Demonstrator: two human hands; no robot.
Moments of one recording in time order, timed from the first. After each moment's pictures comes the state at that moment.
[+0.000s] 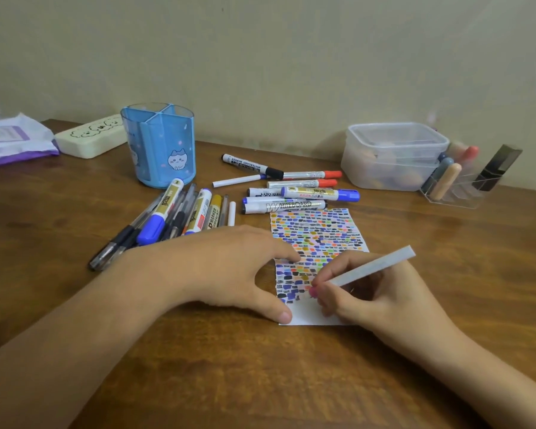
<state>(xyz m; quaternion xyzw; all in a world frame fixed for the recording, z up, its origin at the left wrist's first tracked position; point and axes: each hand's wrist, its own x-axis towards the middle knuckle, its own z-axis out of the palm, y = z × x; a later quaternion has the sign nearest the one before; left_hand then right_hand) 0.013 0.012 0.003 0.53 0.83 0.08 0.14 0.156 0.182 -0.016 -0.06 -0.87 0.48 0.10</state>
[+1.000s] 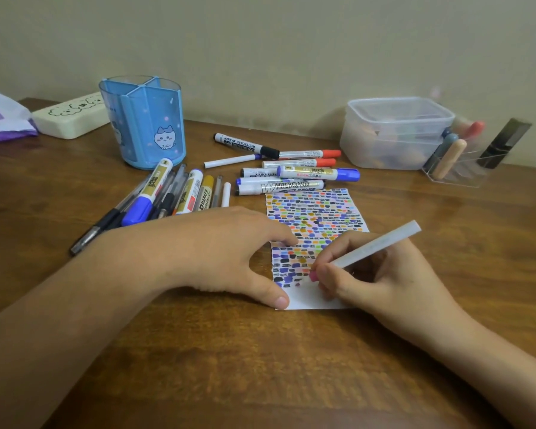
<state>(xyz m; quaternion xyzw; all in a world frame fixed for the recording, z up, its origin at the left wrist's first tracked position) 0.008 0.014 0.000 0.52 0.84 0.05 0.16 0.154 0.186 -0.022 -0.05 -0.87 0.47 0.12</state>
